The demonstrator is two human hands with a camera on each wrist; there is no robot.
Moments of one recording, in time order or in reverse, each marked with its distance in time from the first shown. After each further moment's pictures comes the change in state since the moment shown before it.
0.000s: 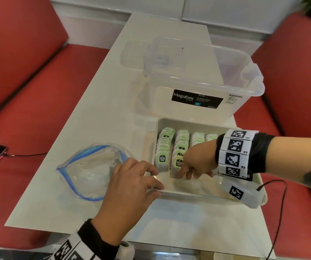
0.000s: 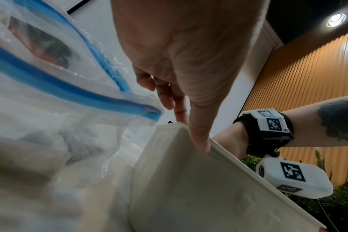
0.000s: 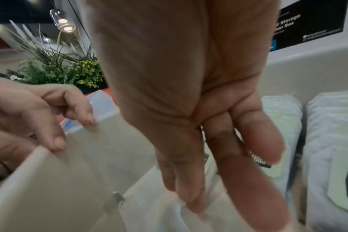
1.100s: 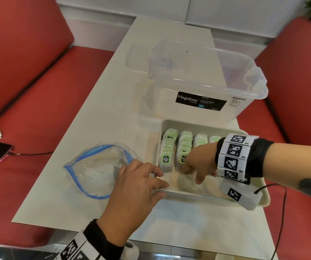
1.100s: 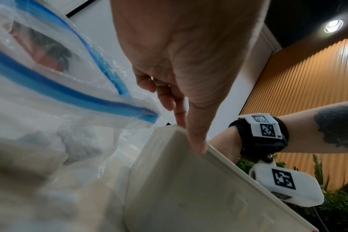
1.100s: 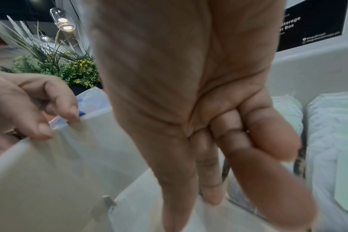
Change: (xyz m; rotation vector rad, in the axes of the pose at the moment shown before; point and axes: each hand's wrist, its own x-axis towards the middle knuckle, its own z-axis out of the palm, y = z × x) left_hand -0.003 0.001 0.001 -0.033 0.005 0.006; right_hand -0.005 -0.017 -0.003 -0.196 0.042 0.134
